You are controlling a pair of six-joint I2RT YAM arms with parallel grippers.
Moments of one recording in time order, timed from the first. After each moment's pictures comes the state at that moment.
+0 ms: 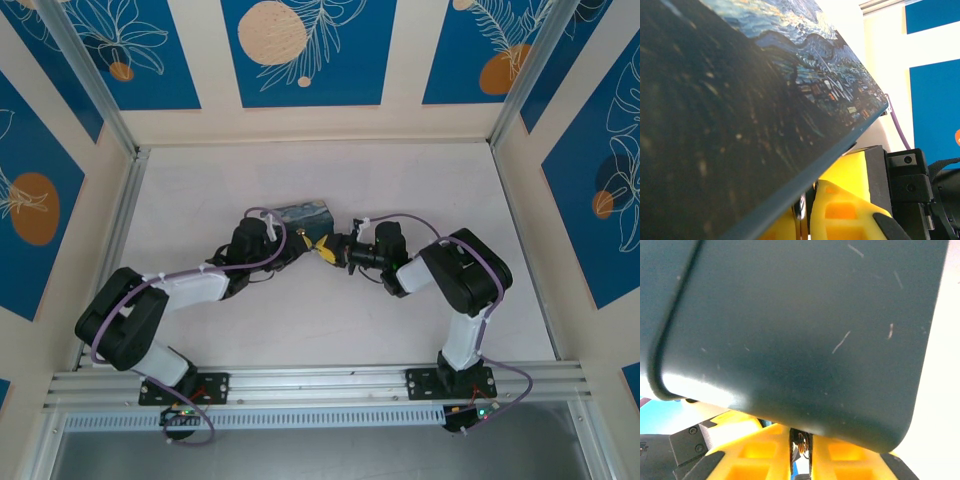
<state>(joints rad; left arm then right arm) -0.59 1.51 0.65 0.40 0.35 -1.07 0.49 1.85 0.57 1.05 -0.73 1.55</state>
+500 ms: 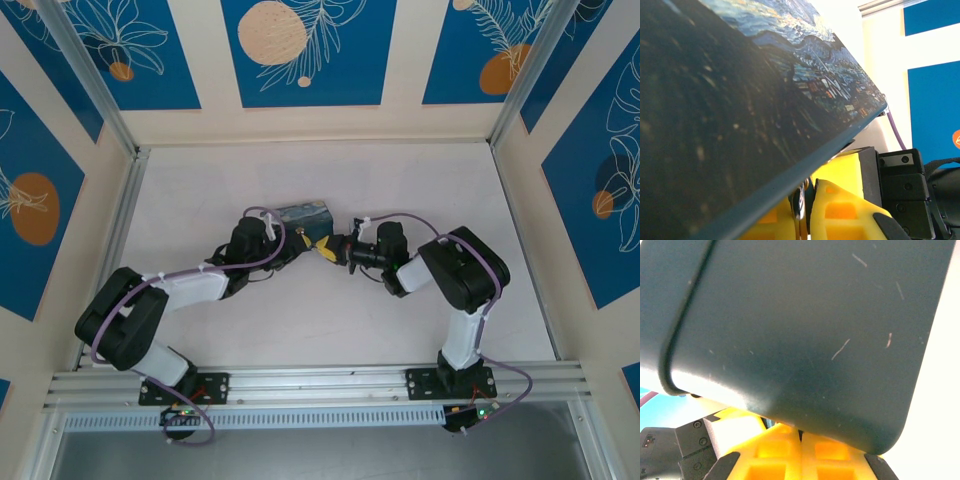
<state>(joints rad) -0.59 1.51 0.65 0.41 0.36 -1.08 0.47 1.88 0.58 1.11 -0.77 1.56</state>
